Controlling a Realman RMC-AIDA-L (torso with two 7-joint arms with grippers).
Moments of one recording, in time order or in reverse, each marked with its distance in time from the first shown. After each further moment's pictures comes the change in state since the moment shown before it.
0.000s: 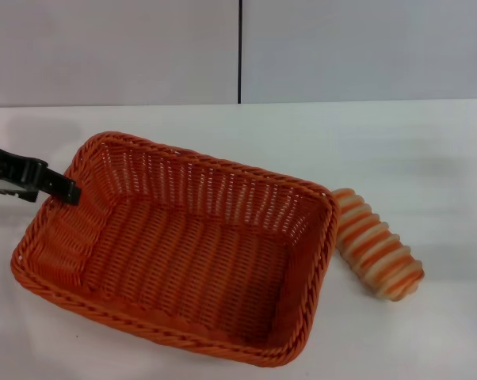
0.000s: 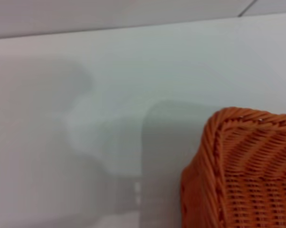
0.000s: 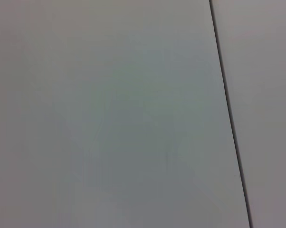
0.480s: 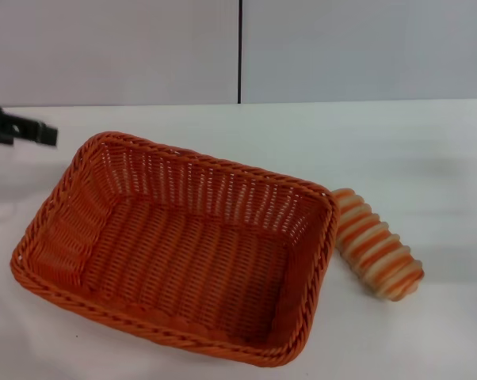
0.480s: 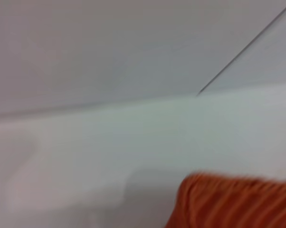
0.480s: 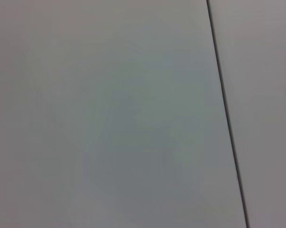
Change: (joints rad) left arm -0.024 0.029 -0.322 0.036 -0.141 0.086 0.210; right arm -0.005 -0.001 0.002 -0.003 0.000 -0.004 0.008
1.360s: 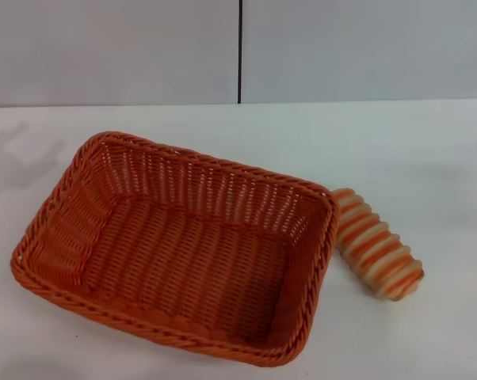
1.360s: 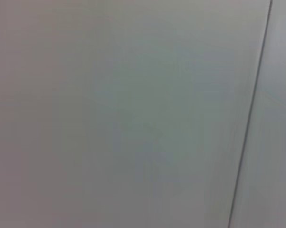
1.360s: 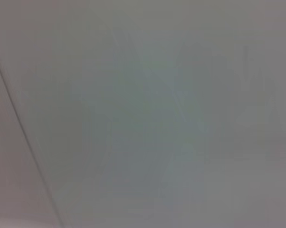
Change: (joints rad) left arm 0.354 -0.041 -0.251 -0.418 -0.896 -0.234 0.951; right arm -0.160 -0.005 0.013 -1.190 -1.165 0.051 1.477
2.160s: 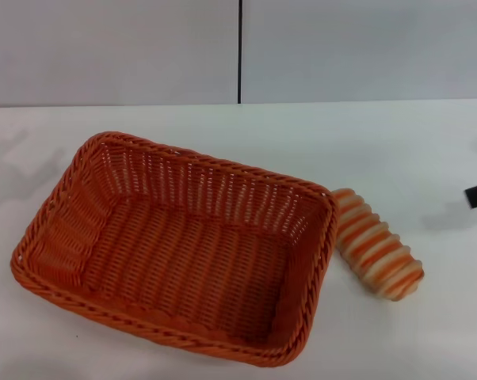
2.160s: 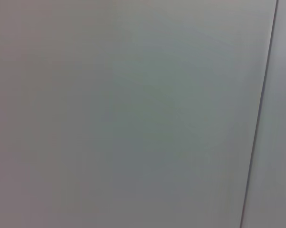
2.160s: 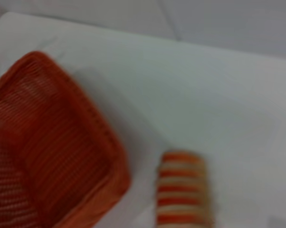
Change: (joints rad) left arm -0.006 0.003 -0.001 -0.244 -0.004 -0.051 0.265; right arm 0.383 -0.049 -0.028 -0.155 -0.621 -0.652 0.509
